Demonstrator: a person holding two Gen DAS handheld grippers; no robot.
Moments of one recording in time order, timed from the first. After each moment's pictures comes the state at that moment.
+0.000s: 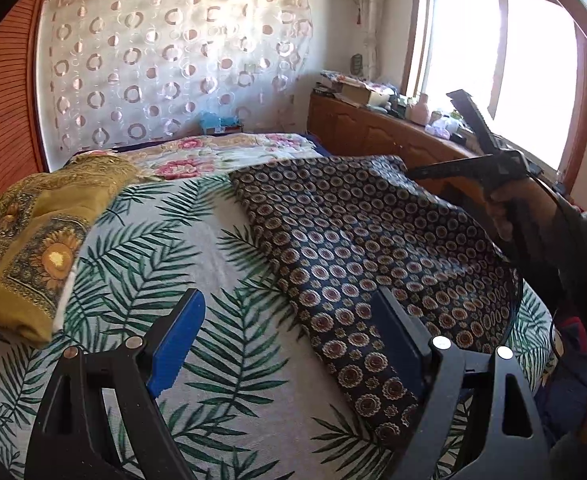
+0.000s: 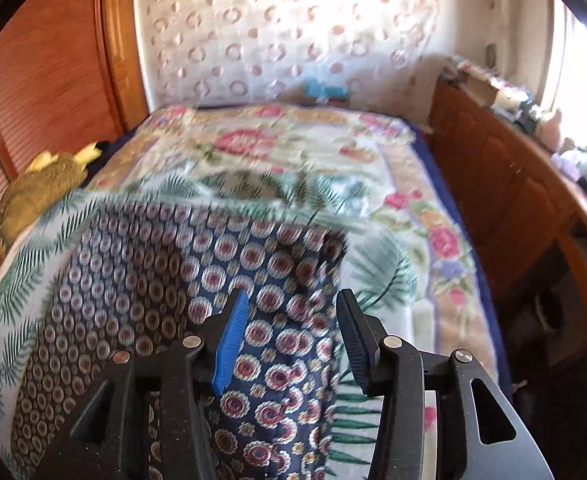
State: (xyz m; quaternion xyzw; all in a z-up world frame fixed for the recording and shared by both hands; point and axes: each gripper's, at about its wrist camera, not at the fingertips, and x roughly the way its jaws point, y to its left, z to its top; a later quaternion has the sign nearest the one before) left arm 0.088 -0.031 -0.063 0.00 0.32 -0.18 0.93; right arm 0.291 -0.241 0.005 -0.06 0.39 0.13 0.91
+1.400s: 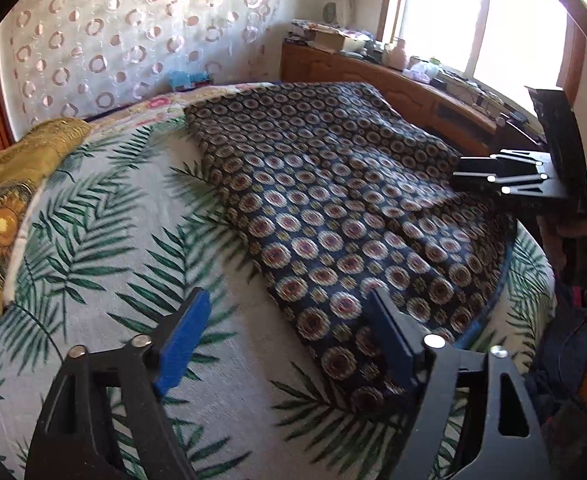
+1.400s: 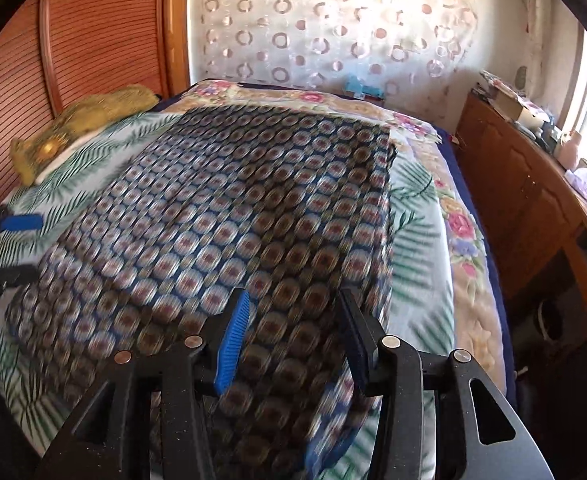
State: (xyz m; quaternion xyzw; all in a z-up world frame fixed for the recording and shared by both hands) left arm 0.085 -0.060 -0.096 0.04 0.40 -0.23 0.89; right arm 0.146 -0.268 -0.014 -0.11 0.36 0.17 0.91
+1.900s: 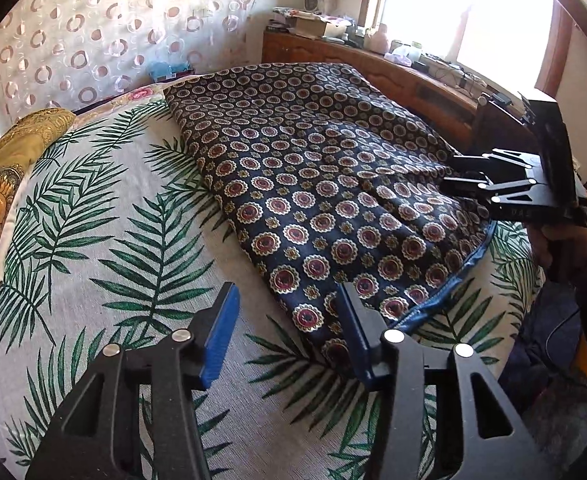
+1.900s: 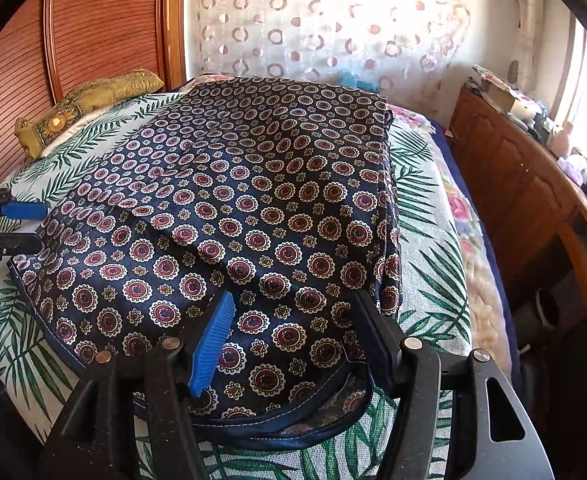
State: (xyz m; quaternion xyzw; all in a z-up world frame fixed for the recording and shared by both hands) left arm 0.066 -0.063 -0.102 0.05 0.41 -0.25 0.87; right arm 0.108 -0.281 -0.027 -0.10 0.36 0.15 0.91
